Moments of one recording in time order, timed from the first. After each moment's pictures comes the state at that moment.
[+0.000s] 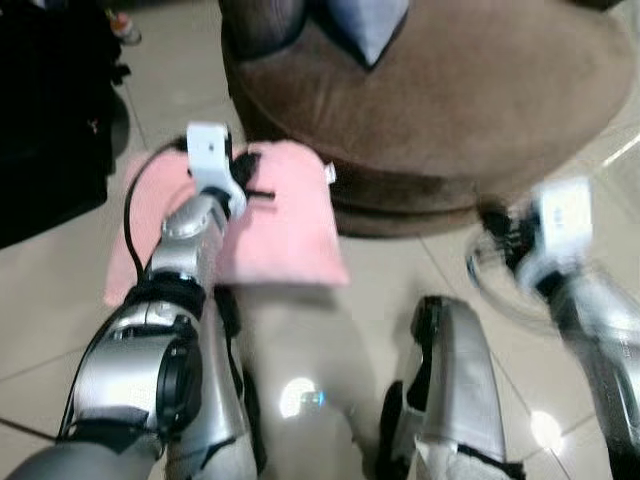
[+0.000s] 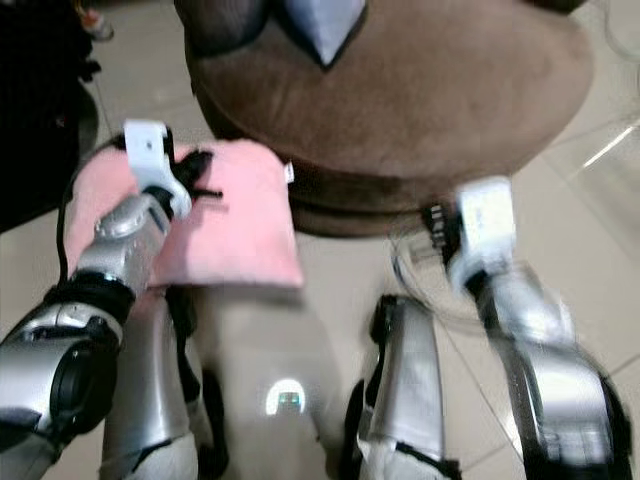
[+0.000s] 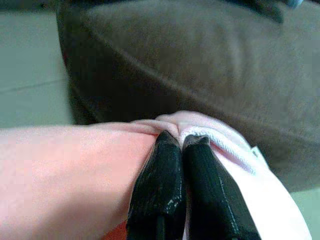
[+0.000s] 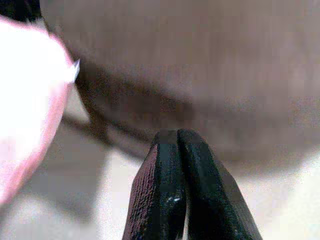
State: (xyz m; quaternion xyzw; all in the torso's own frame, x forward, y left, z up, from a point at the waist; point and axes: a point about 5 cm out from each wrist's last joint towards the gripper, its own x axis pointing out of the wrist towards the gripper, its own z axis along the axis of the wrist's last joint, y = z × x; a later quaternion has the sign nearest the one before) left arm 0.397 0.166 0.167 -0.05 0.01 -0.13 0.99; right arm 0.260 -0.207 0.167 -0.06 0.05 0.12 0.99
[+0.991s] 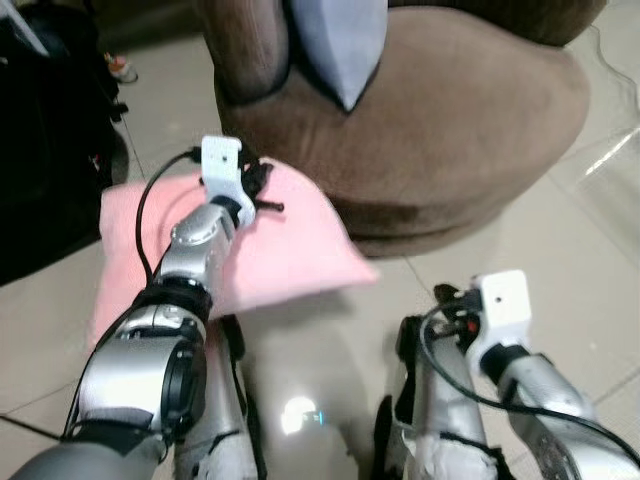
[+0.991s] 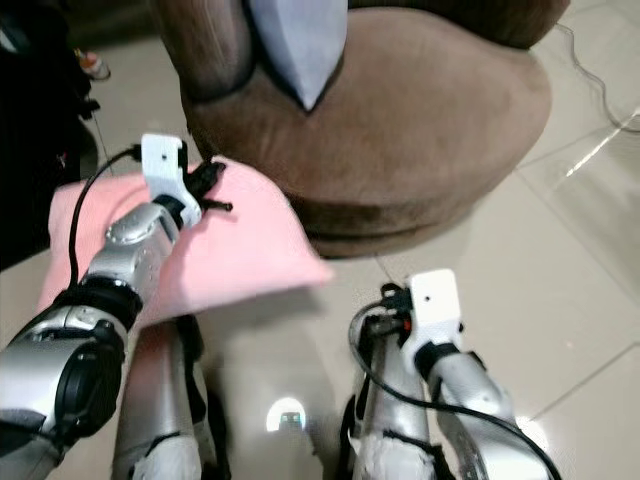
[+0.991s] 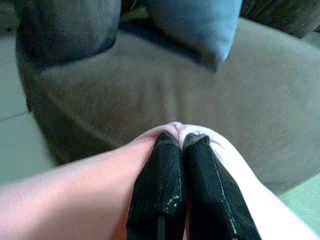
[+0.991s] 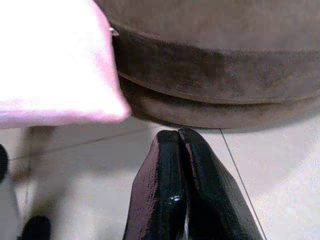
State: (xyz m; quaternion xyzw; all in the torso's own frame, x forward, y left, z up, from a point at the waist) left arm 0.396 0.152 0.164 -0.04 0.00 -0.16 0.99; right arm 0.226 -0.160 0.114 -0.02 0.13 0.13 0.98
